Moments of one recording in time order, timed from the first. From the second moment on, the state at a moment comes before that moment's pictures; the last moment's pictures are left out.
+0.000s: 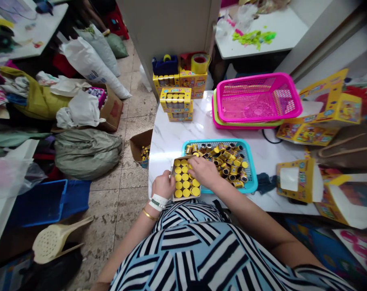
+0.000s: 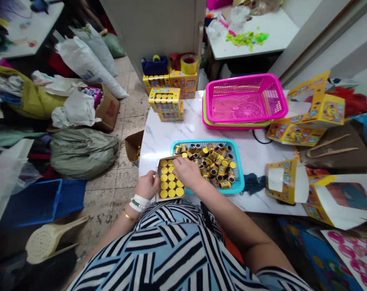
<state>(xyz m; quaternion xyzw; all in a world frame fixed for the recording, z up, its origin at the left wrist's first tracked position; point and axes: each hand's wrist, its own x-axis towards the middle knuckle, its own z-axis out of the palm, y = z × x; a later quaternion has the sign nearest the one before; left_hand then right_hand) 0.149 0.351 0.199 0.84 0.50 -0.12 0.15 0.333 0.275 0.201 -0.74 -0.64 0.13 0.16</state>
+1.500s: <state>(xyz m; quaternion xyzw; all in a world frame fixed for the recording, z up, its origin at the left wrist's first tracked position) 0.149 0.348 0.197 0.83 0.51 -0.11 0.19 0.352 0.288 0.184 -0.66 -0.74 0.07 0.14</state>
